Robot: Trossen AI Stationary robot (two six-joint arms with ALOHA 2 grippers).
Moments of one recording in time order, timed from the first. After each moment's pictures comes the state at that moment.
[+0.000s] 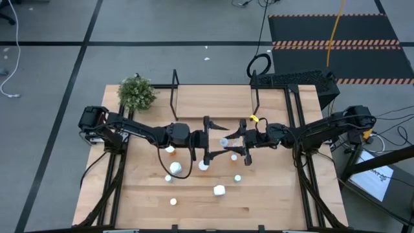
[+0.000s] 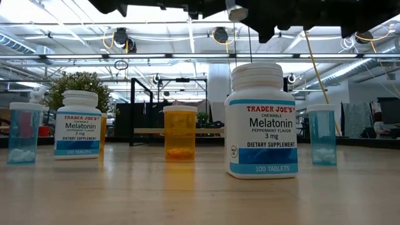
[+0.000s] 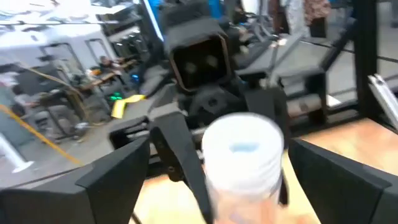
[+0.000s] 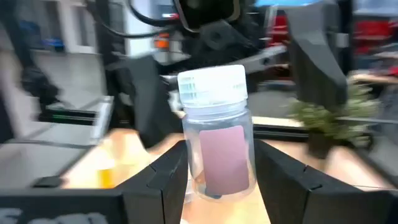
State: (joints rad) left arm -0.11 1.66 1.02 0.65 -0.12 0.34; right arm 0.13 1.25 0.51 0.75 0.05 -0.04
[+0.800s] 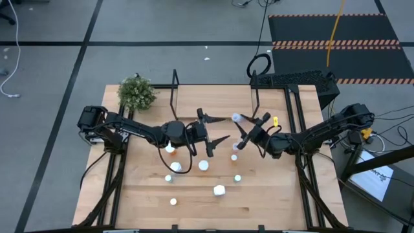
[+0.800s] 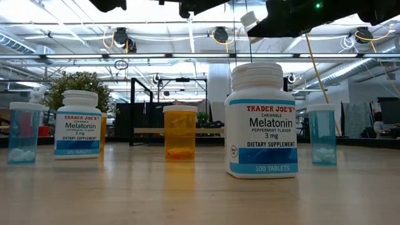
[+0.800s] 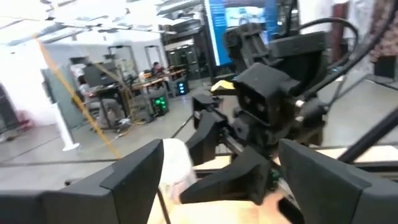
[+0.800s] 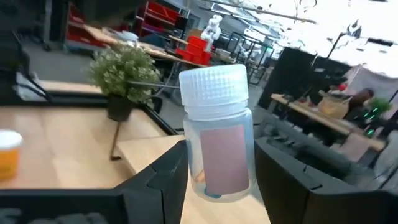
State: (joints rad) left arm -0.11 1.65 1.02 0.77 -0.32 0.24; right arm 0.29 1.25 0.51 0.76 1.04 -0.33
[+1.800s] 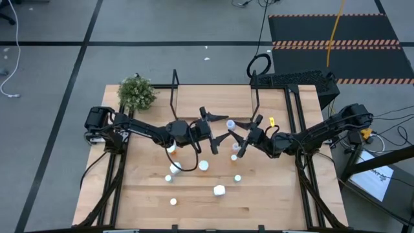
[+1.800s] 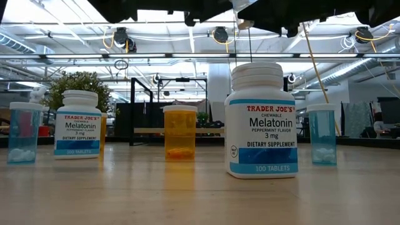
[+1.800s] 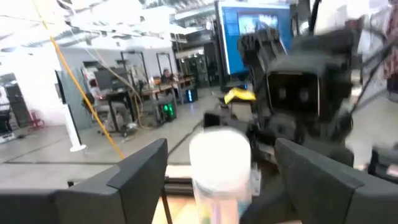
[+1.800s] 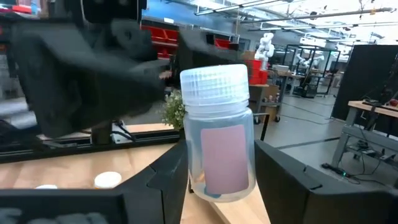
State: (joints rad) left arm -0.09 1.73 1.04 0.88 -0.32 0.23; right arm 0.29 1.28 0.50 0.88 0.78 -0.17
